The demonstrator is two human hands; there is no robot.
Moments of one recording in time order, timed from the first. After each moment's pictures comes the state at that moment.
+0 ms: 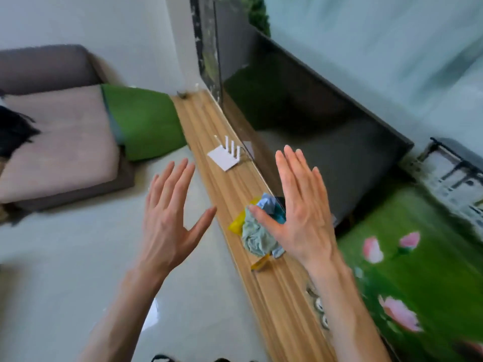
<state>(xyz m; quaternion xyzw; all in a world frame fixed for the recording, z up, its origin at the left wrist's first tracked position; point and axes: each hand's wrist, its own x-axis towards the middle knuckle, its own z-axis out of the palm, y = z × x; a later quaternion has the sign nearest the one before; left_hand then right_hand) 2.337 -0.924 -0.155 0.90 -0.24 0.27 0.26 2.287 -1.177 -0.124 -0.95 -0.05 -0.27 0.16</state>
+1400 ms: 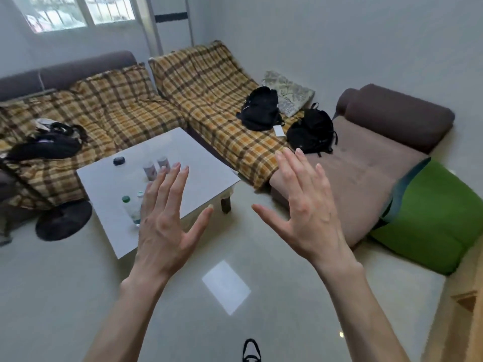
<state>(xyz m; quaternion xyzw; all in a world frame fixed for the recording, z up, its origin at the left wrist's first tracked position) 2.372 -0.245 -0.136 0.85 0.37 0.36 0.07 2.601 -0.380 -0.096 -0.76 -0.59 -0.17 0.22</state>
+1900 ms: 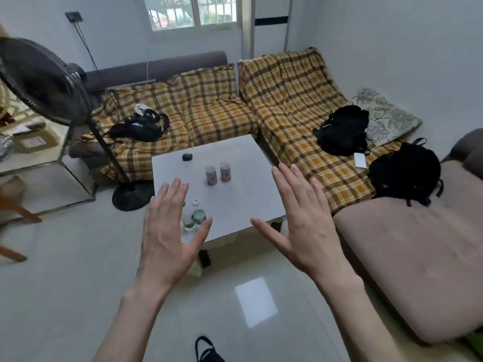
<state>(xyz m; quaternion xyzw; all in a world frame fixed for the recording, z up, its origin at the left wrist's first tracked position) 2.342 -0.115 -0.154 0.77 0.54 0.35 0.03 2.605 -0.163 -0.112 -0.64 -0.72 -0.08 0.24</state>
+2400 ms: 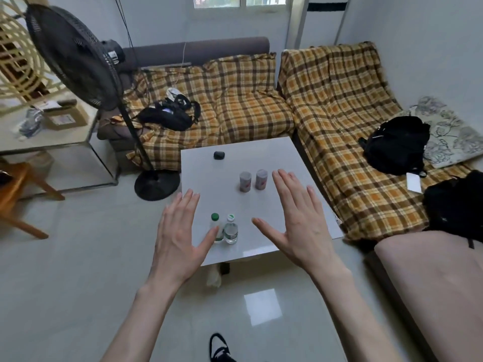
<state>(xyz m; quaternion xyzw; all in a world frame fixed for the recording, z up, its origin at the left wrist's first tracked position) 2.236 0.047 -0.224 0.73 0.61 0.30 0.08 2.500 0.049 -0.175 -0.61 -0.76 -0.03 0.22</state>
